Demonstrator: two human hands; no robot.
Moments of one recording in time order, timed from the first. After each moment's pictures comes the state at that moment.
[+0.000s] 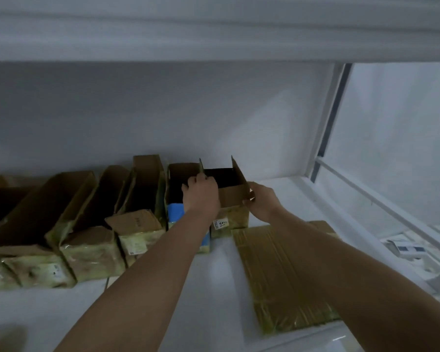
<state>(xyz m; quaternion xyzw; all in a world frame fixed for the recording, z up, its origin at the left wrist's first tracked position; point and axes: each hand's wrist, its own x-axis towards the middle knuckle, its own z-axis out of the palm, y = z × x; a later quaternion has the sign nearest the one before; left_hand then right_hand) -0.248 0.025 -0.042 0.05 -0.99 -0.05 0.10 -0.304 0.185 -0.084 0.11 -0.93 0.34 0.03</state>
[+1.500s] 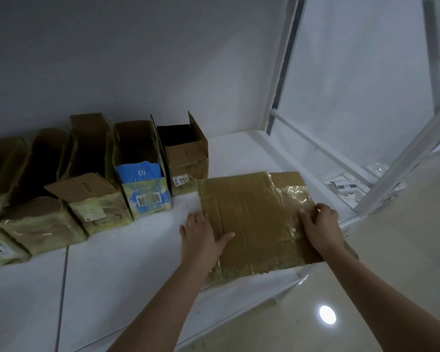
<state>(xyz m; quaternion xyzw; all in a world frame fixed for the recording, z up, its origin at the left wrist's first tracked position) -0.120 0.101 -0.155 0.03 -0.96 -0.28 -0.04 -0.133 0.375 -0.163 -0.23 -0.92 0.30 0.07</state>
